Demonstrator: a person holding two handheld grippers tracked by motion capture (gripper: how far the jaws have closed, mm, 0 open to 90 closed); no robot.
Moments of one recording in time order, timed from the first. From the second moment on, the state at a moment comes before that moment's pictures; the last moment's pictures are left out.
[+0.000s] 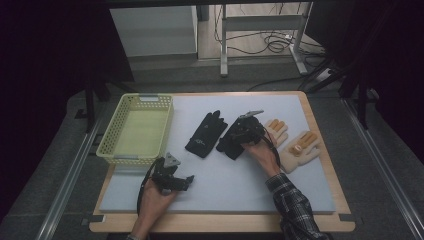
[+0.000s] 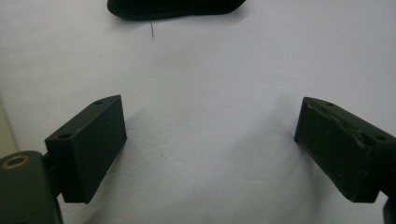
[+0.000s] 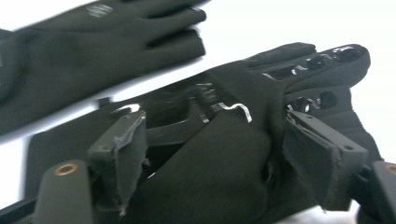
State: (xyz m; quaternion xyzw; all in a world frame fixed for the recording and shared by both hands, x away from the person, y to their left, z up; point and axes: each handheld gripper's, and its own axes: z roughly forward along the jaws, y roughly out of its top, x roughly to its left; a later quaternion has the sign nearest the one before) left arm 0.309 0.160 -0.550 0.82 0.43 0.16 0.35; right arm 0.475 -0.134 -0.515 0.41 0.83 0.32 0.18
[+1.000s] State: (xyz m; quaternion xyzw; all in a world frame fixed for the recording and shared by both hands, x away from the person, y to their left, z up) left arm 0.309 0.160 -0.550 0.82 0.43 0.16 0.35; right arm 0.457 -0.136 -0.486 0.36 0.85 0.36 0.15
